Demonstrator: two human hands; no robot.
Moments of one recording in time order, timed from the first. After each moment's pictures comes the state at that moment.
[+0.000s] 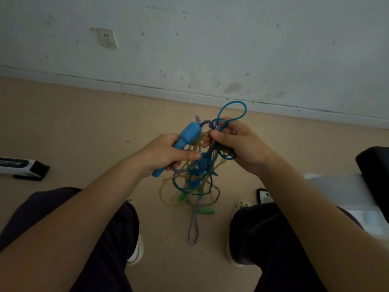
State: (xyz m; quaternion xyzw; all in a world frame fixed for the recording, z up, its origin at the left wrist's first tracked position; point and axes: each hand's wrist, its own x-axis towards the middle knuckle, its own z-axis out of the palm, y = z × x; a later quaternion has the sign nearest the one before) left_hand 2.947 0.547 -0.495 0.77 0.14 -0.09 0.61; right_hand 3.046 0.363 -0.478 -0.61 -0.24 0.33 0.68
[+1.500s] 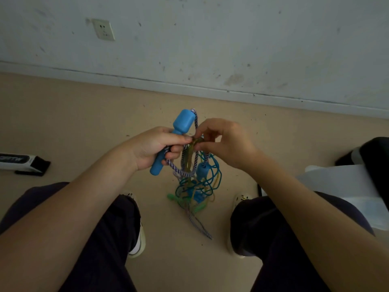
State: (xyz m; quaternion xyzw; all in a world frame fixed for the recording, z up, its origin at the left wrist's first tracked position) left_hand 2.941 0.554 -0.485 0.67 0.13 -0.17 0.71; right_hand 3.035 0.372 -0.486 -0.80 -0.45 0.07 0.40
